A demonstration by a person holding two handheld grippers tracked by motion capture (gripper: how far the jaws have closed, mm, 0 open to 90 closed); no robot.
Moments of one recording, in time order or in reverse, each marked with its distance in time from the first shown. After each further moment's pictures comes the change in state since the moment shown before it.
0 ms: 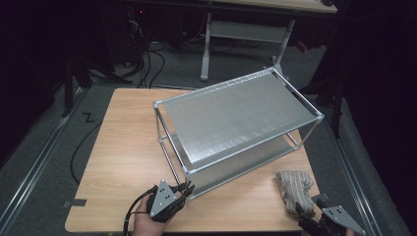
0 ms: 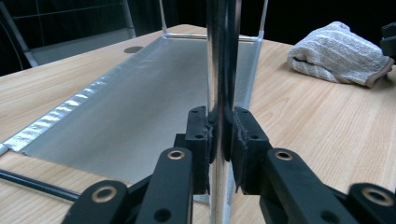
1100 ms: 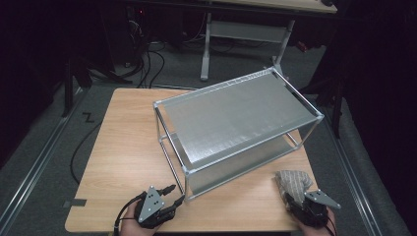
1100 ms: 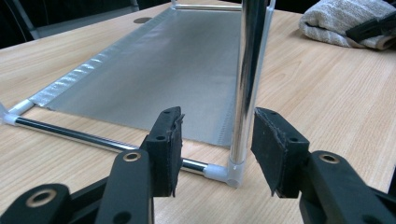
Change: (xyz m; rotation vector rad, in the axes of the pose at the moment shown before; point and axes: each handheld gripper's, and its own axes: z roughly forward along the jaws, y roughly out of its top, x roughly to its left) left arm 0.011 -0.024 -0.022 0.080 0.020 -0.002; right arm 0.003 0.003 0.059 0.162 0.052 -0.028
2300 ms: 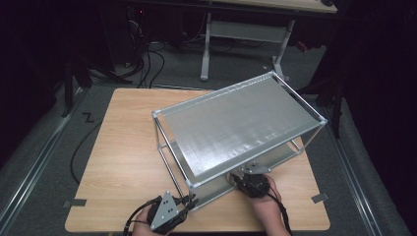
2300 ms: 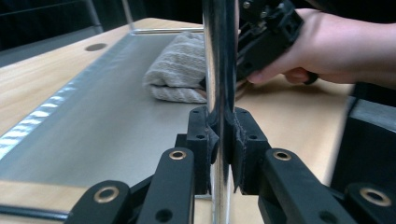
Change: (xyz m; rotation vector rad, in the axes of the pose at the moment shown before) left arm -0.037 0.019 0.003 -0.048 -0.139 0.073; right arm 0.128 0.078 0.072 0.043 0.234 -0.258
